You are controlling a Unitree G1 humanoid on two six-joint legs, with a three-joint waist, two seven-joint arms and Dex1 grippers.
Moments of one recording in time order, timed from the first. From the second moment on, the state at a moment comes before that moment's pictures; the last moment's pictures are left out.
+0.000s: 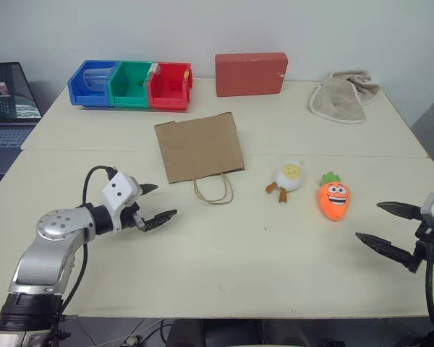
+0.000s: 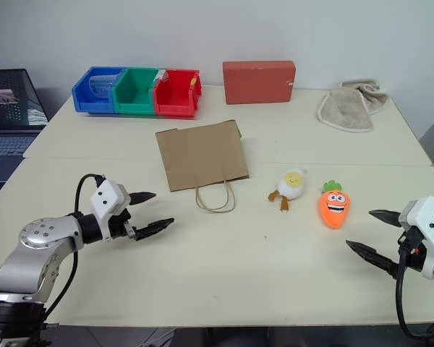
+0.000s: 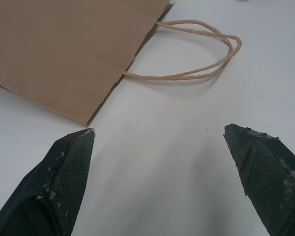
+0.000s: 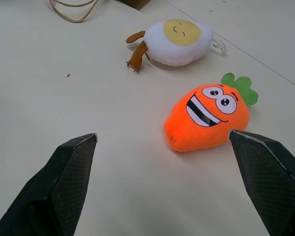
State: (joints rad) left arm -0.15 0.77 0.13 -0.09 -0.31 0.31 -0.95; right arm 0.33 -0.91 -0.65 -0.59 0.57 0.63 0.95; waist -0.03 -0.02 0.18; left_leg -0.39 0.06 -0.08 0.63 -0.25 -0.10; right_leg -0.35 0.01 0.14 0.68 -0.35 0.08
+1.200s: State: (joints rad) left arm -0.15 0.74 0.14 -0.03 -0.31 0.13 -0.99; right arm 0.29 -0.91 -0.64 -0.61 0.57 0.64 0.93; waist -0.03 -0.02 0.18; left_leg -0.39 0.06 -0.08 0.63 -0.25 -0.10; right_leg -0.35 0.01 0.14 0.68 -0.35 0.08
